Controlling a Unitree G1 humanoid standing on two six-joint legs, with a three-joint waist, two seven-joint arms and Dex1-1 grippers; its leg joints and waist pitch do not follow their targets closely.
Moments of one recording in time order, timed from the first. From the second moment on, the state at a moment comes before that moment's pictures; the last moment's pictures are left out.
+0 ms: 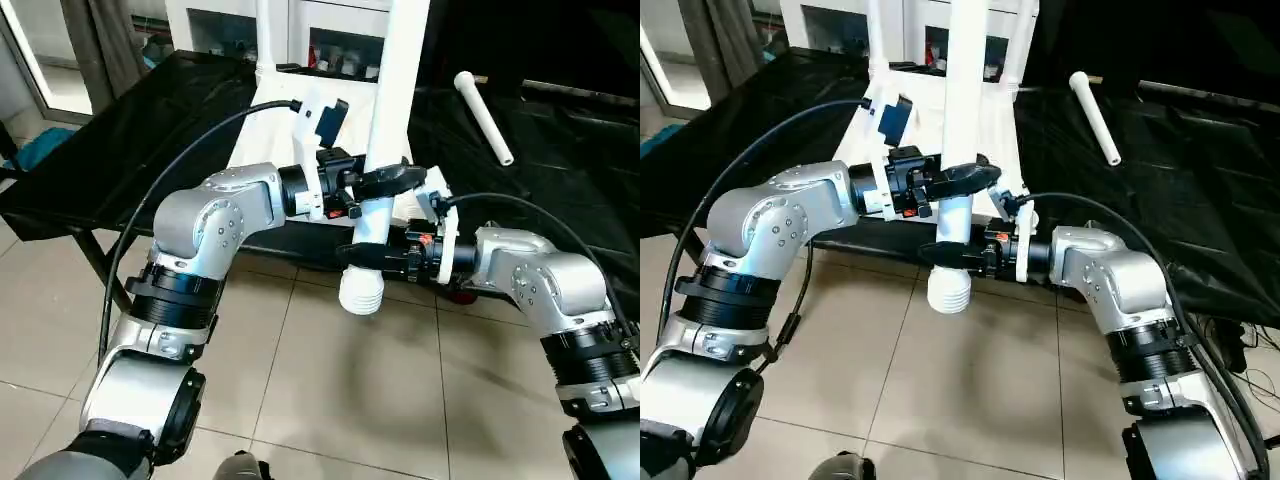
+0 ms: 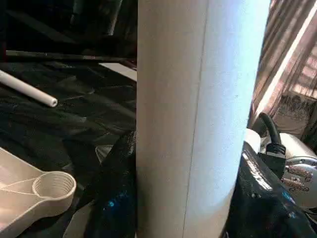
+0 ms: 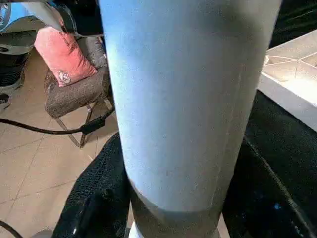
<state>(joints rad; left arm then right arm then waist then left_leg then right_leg) -0.86 0.18 -0.07 0.21 -0.56 0.78 -0.81 -0.61 -0.40 0.13 0.22 0.50 0.67 1.09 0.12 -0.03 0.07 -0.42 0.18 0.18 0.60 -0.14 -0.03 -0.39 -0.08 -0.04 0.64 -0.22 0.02</state>
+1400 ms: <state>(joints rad) -0.84 0.19 -0.08 0.16 -0.55 0.79 -0.84 -0.58 -0.39 0.17 0.21 0.46 0.65 1.11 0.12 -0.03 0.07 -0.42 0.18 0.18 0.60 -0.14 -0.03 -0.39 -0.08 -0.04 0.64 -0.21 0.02</state>
